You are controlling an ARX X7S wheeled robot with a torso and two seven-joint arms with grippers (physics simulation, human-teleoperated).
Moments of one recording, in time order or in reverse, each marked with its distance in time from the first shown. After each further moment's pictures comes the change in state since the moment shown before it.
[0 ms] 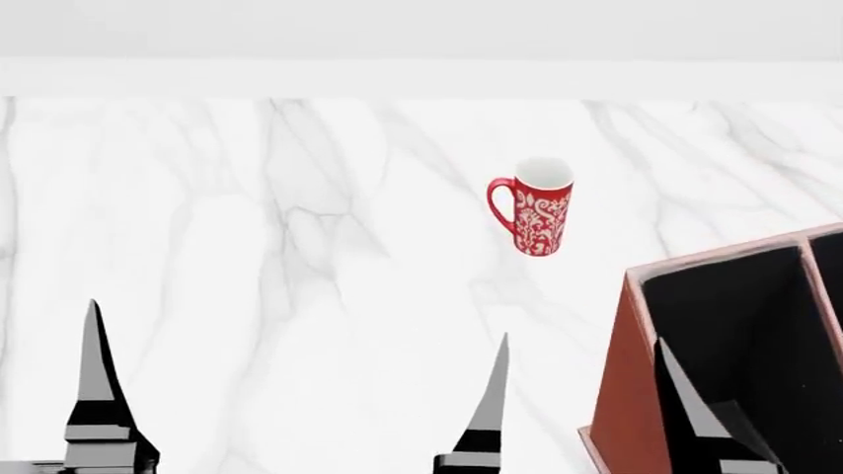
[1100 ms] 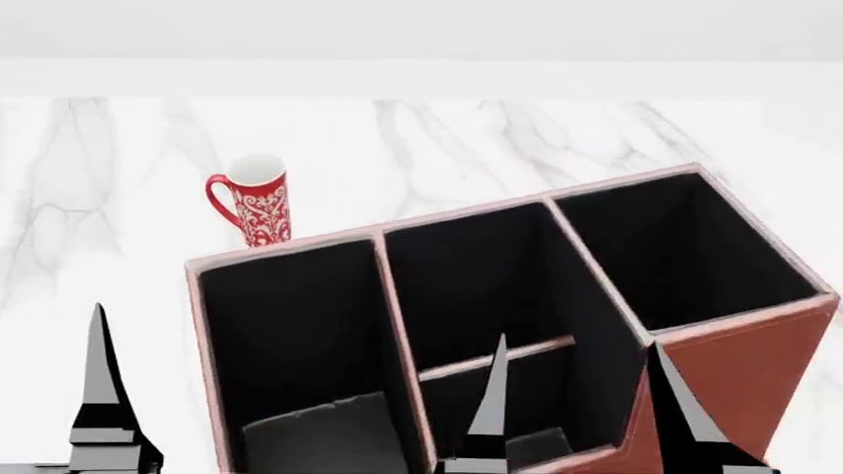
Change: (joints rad) left arm -0.002 -0.041 0.024 -0.014 -0.038 0.017 -0.049; right arm -0.016 0.032 0.007 0.006 0.116 -0.060 0.022
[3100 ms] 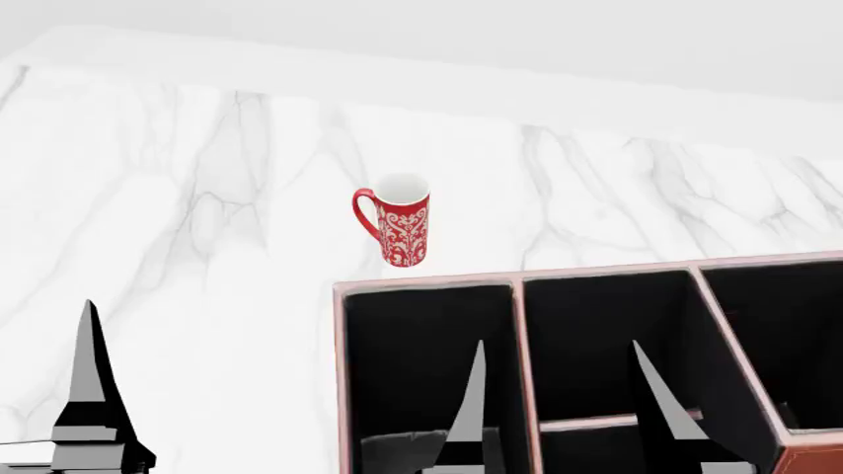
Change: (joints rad) left arm -0.011 -0.046 -0.012 0.042 -0.123 -0.032 -0.052; right arm 0.022 0.090 -0.084 -0.007 0.035 0.002 0.089
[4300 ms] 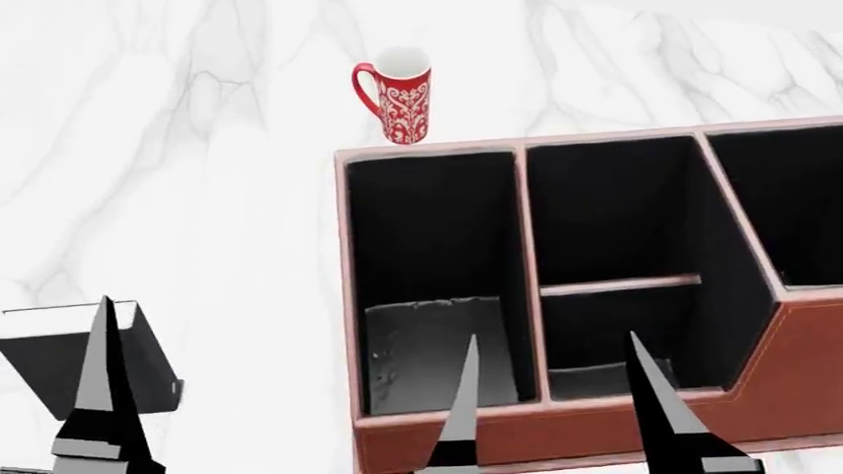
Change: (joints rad) left arm -0.020 -0.060 0.024 0.047 -0.064 0.011 0.016; right arm 0.019 0.047 -0.028 -0.038 0.026 0.011 0.044
